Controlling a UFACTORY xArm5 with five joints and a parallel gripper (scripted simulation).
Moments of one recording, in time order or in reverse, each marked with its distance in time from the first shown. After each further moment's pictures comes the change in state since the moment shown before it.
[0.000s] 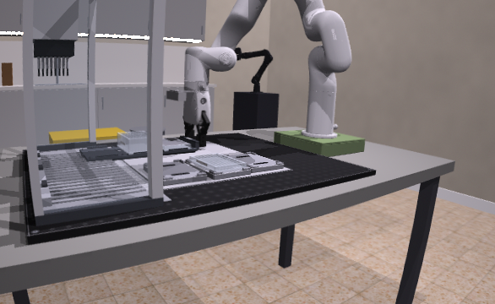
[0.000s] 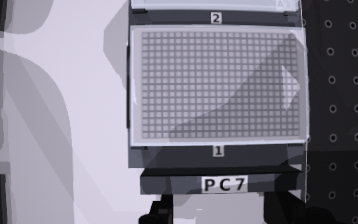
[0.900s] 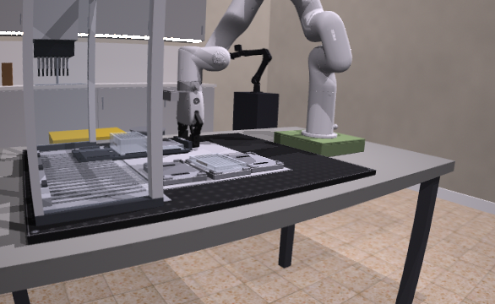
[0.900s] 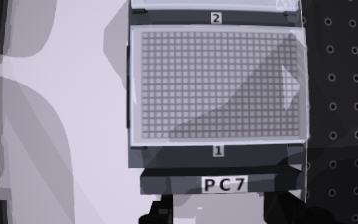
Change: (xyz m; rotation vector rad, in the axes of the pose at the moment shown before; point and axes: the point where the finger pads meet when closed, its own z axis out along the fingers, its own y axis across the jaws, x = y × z) arm 0.023 0.000 0.000 0.000 0.000 0.000
